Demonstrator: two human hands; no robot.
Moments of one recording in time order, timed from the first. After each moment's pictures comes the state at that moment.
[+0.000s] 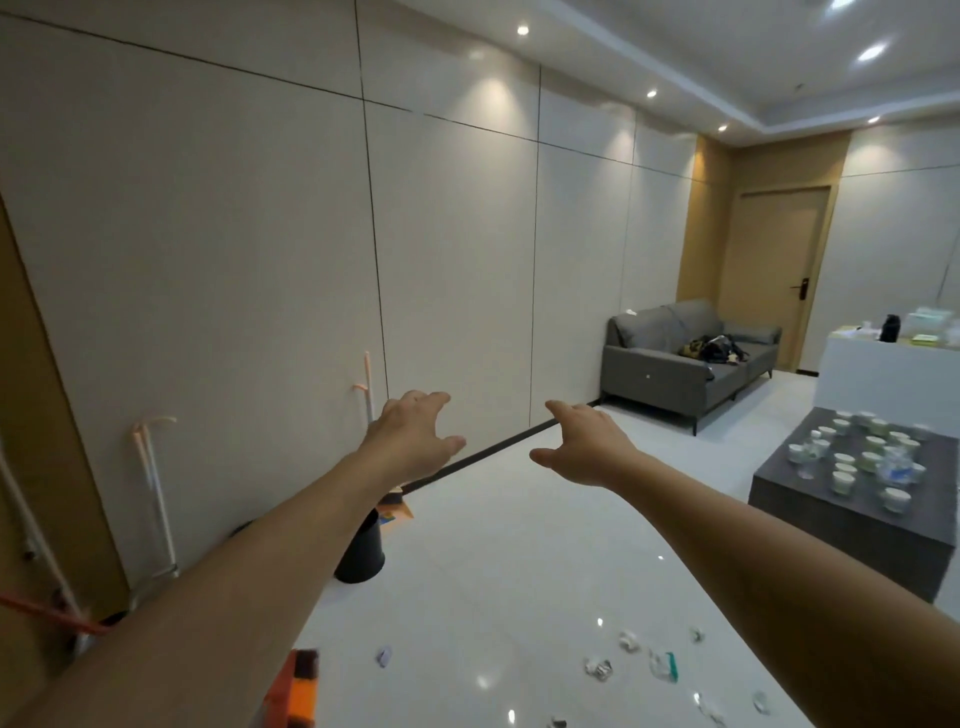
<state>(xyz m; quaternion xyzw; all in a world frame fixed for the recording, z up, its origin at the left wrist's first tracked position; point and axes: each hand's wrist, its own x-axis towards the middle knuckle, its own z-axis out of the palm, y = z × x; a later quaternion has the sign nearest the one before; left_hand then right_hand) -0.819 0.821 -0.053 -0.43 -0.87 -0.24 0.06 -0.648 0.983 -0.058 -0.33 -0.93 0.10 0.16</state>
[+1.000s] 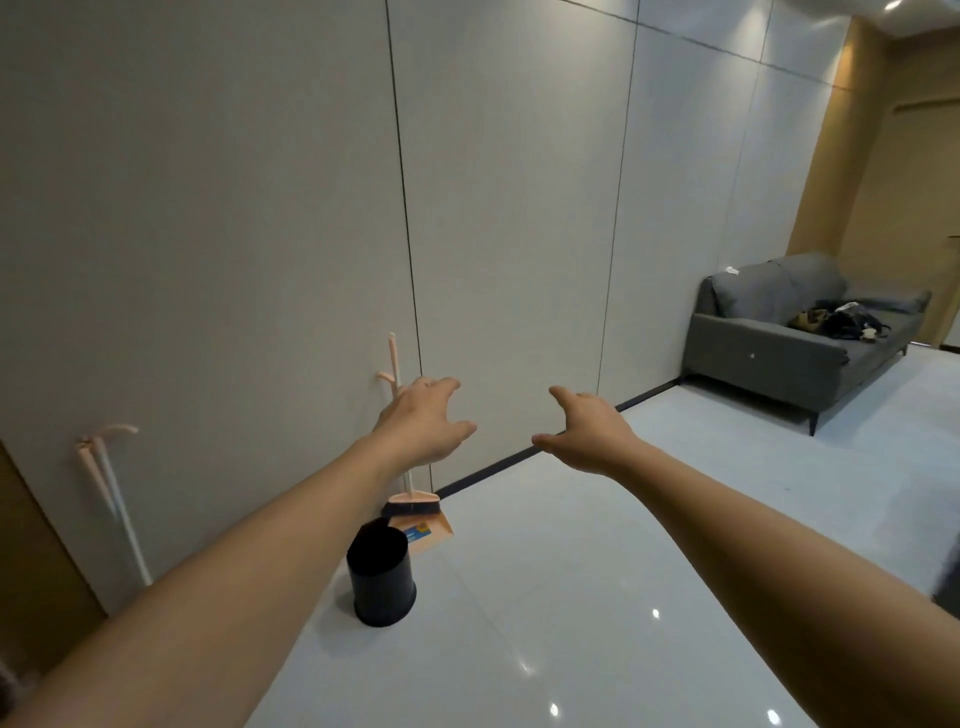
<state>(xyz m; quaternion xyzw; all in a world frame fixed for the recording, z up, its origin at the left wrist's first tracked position) -1.257 1.124 -0.099 -0.38 -0.90 -0.22 0.01 -1.115 1.299 -0.116 -0.28 -0.94 0.16 0.14</state>
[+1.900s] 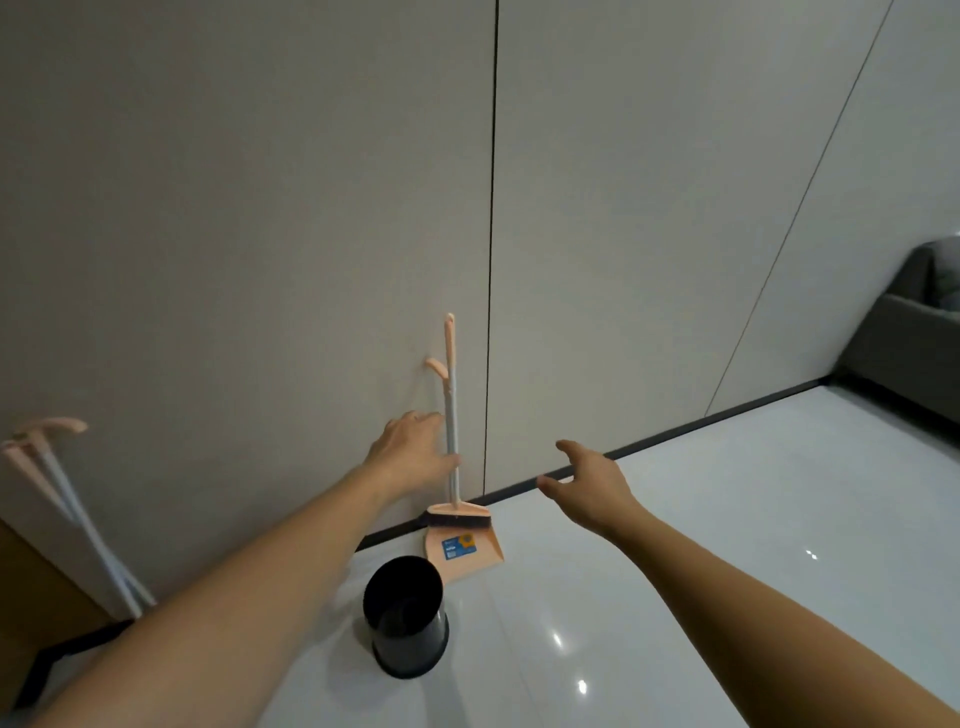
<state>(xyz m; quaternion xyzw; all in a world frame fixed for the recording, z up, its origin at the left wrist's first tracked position) -1.708 1.305 -0.217 -0.25 -0.95 -0.18 -0.10 -1.572 1.494 -0.241 -0.26 -0.91 0.33 0.03</state>
